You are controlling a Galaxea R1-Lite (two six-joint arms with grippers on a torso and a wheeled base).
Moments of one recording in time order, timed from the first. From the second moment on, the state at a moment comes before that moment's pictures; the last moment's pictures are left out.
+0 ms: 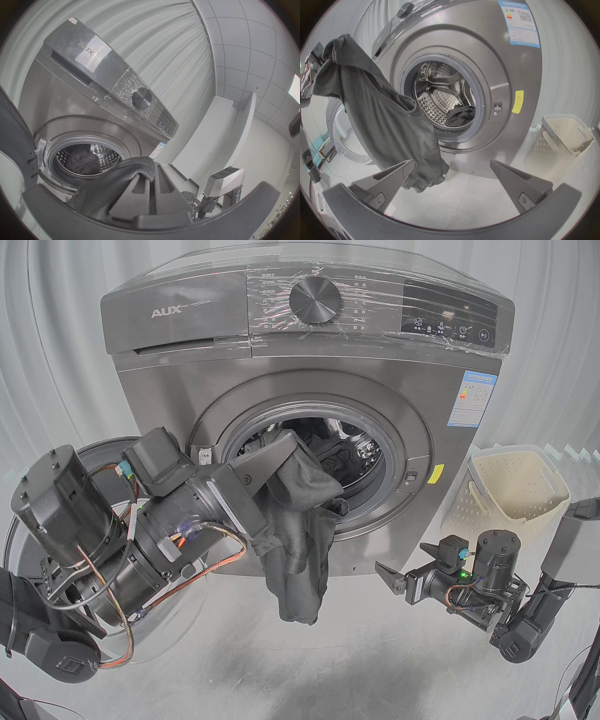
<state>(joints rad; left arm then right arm) -0.75 1.60 -0.62 -1.27 -0.04 -0.43 0.51 2.04 -0.40 -1.42 -0.06 0.05</state>
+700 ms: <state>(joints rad) -0.75 1.60 -0.62 -1.27 -0.04 -0.43 0.57 2.18 -0.56 -1.45 0.06 0.05</state>
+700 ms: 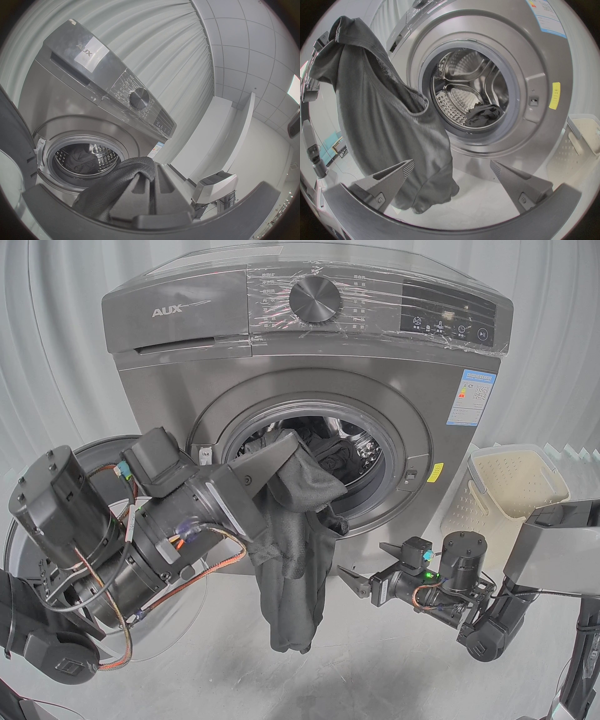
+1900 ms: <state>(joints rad) -0.74 1.59 -0.59 -1.28 -0.03 -0.41 0.59 2.16 -0.66 -1.51 0.20 0.01</state>
